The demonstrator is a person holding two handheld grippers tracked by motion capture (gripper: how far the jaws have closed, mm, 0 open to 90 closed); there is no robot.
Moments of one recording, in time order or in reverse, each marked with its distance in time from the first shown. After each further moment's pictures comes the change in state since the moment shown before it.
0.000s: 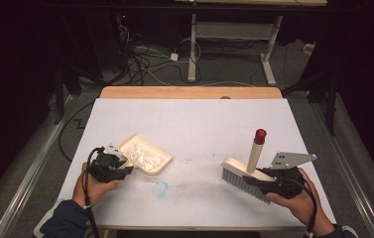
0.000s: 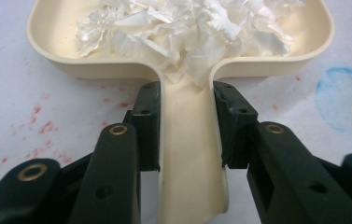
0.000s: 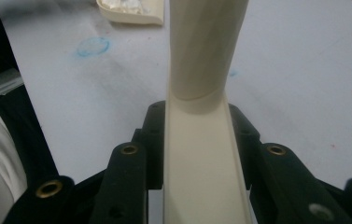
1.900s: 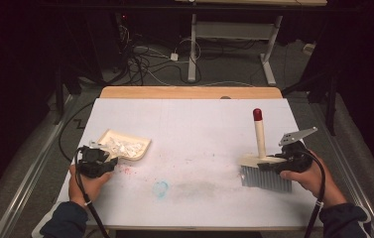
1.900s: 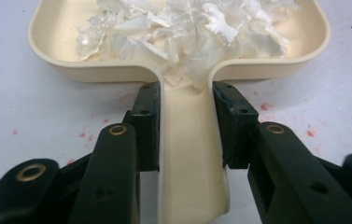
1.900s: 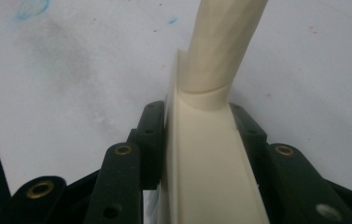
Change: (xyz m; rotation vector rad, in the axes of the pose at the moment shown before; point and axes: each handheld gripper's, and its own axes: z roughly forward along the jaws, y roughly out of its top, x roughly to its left) left arm 0.025 -0.011 0.004 -0.061 0.183 -0.249; right arm -0.093 -0.005 0.012 0.197 0.068 0.101
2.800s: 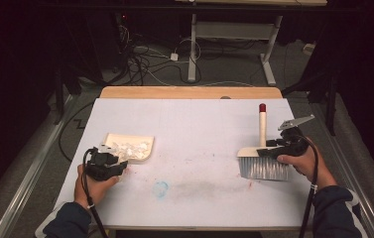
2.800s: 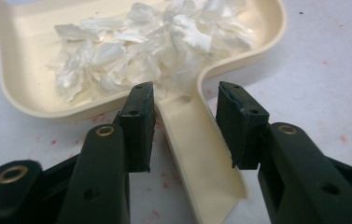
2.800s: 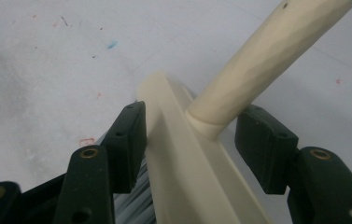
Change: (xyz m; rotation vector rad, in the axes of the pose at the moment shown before) left arm -0.012 0.000 0.006 -0.018 -0.066 0.123; right arm -0.053 0.009 0.017 -0.046 -0.040 0.063
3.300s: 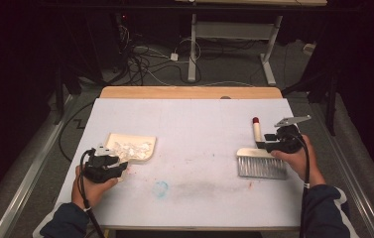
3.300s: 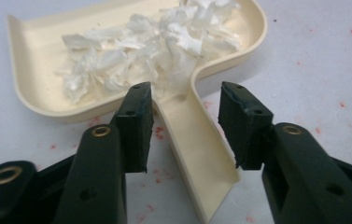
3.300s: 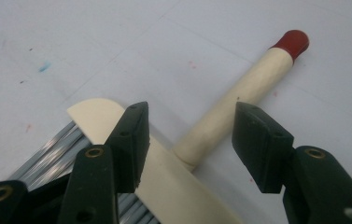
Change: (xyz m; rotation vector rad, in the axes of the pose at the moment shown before) left arm -0.003 -0.006 -0.018 -0.076 -0.037 0.058; right arm 0.000 0.005 0.016 -0.070 -0.216 0.032
